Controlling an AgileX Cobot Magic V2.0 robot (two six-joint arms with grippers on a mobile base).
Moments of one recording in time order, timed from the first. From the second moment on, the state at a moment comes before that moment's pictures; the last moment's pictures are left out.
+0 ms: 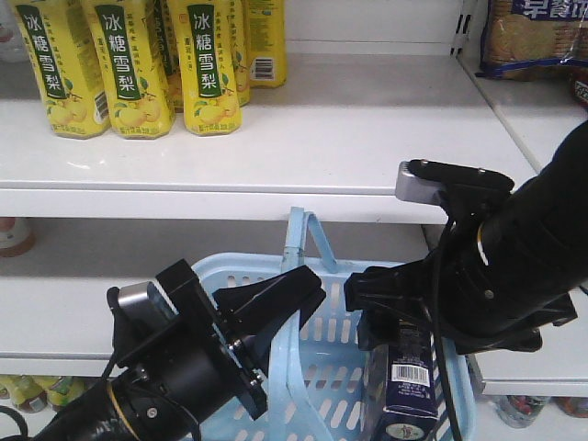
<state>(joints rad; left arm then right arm) -0.95 1.41 -0.43 -0.08 -1.09 -1.72 0.64 1.31 -1.20 0.06 1.24 0.63</state>
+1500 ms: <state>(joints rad) -0.95 1.41 -0.42 -0.10 -1.06 -1.72 0.69 1.39 -1.11 -0.02 1.08 0.63</state>
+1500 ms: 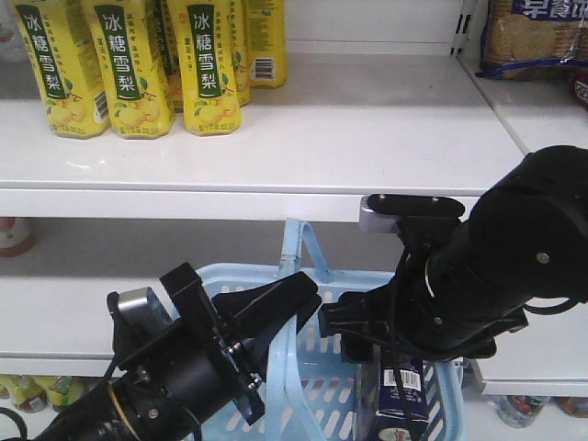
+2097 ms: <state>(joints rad) -0.95 1.41 -0.42 -0.10 -1.06 -1.72 0.69 1.44 -1.11 -0.02 1.07 0.62</state>
